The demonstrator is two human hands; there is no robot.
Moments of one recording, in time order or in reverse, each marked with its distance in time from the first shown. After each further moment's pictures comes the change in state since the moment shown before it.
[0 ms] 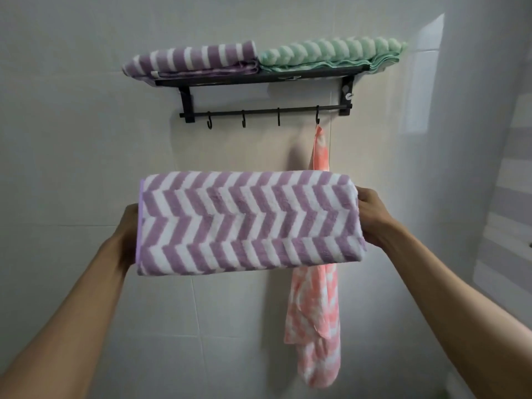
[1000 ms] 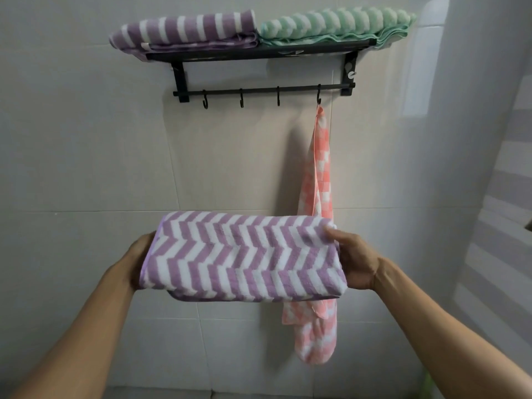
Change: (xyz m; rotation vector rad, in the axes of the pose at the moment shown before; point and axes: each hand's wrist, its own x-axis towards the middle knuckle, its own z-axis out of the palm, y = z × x) left_hand -0.014 -0.071 0.000 -0.152 -0.089 -0.363; right_hand -0.040 0.088 0.035 0.563 -0.442 0.628
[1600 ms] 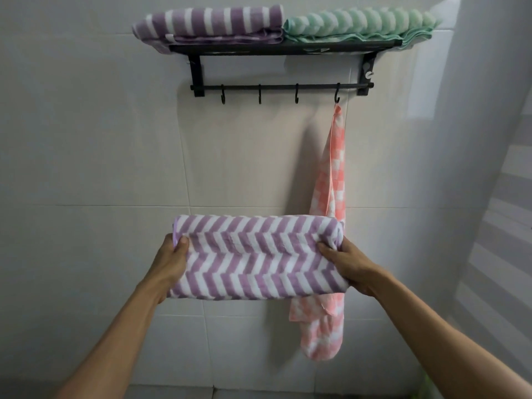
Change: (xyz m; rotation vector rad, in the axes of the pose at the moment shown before) left_hand 0.049 -0.047 -0.031 0.375 0.046 0.287; right_hand 0.029 0.028 0.057 -0.494 0.396 -0.162
